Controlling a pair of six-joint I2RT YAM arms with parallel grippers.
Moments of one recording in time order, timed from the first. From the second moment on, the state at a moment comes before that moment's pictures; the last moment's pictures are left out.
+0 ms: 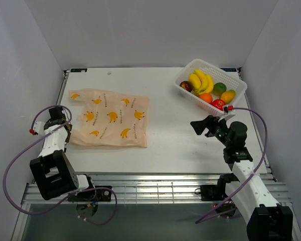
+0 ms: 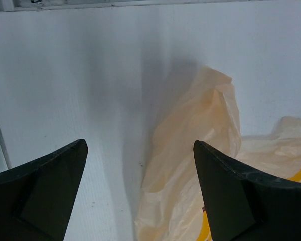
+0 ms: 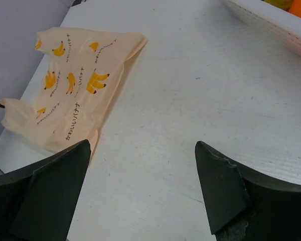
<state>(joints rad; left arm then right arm) 0.37 1.29 0.81 -0.66 -0.51 -1.03 0.09 0.75 0.34 0.21 -0.46 0.46</state>
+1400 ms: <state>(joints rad) 0.09 1.12 0.60 0.15 0.21 -0.70 0.54 0.98 0.45 0.28 -0.53 0.24</state>
